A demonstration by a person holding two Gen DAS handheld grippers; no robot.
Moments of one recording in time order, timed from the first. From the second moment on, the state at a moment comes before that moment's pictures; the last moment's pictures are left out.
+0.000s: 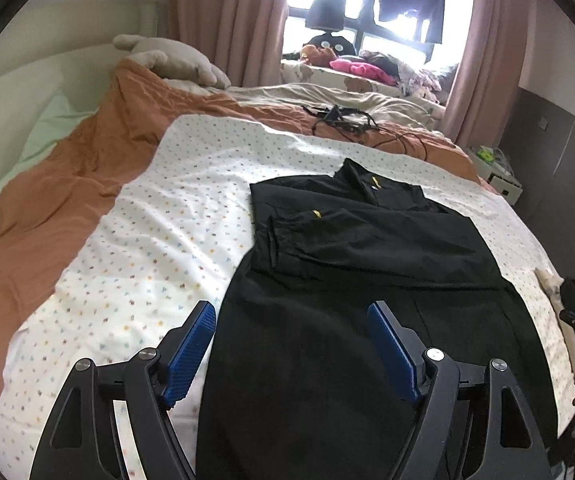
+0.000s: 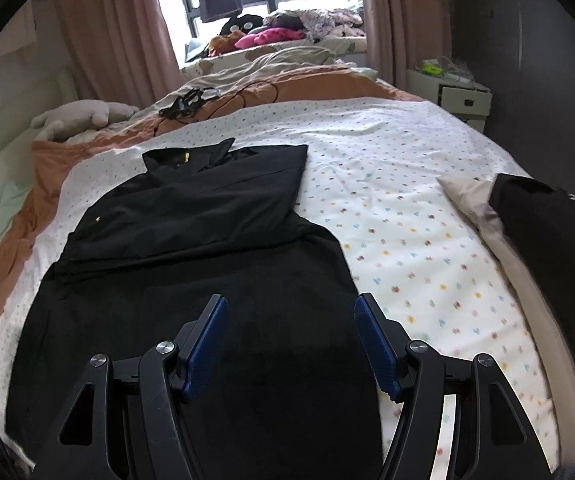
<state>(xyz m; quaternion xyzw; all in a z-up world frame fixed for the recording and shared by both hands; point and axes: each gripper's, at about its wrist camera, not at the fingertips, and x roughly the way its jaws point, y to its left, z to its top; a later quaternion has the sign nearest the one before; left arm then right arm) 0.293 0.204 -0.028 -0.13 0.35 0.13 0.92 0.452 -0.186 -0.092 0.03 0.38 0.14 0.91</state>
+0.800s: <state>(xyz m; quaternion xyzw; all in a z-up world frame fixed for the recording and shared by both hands) 0.182 0.165 -0.027 -0.11 0.31 0.15 0.93 0.350 -0.236 -0.088 0.04 0.36 0.14 0.92</state>
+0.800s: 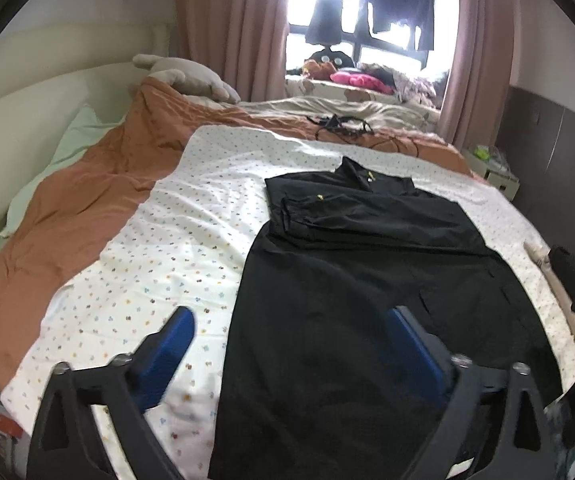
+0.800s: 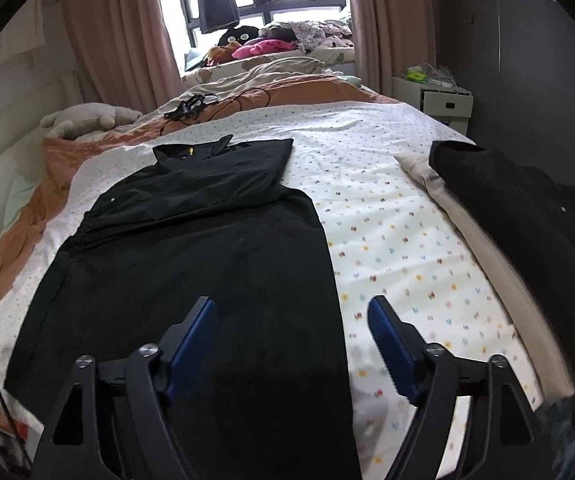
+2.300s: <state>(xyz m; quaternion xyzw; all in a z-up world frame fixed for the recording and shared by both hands) 0.120 0.225 -0.180 -0.30 0.40 0.15 0.85 0.321 -0.314 -0.201 0.17 0.47 0.17 0.85</state>
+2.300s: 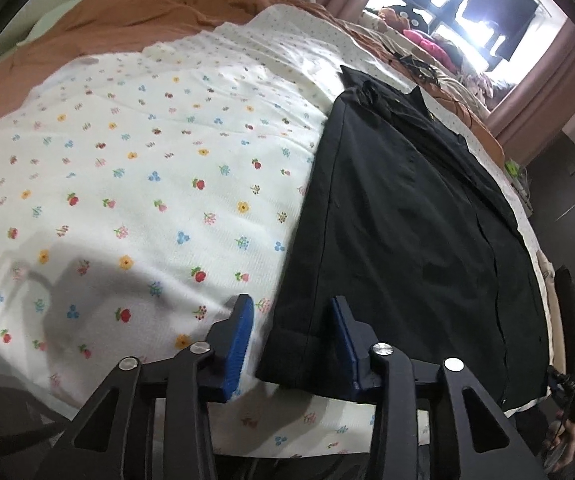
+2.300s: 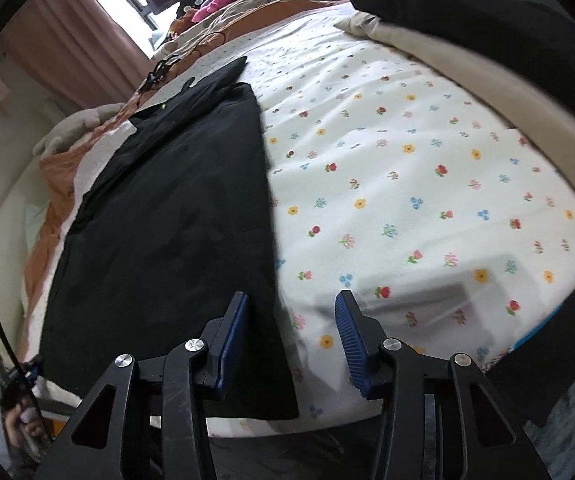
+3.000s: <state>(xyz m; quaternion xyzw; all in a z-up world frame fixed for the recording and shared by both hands) 0.116 0.238 -0.199 -0.50 0.33 0.06 0.80 0.320 -0.297 -0.226 0.33 0.47 0.25 0.78</state>
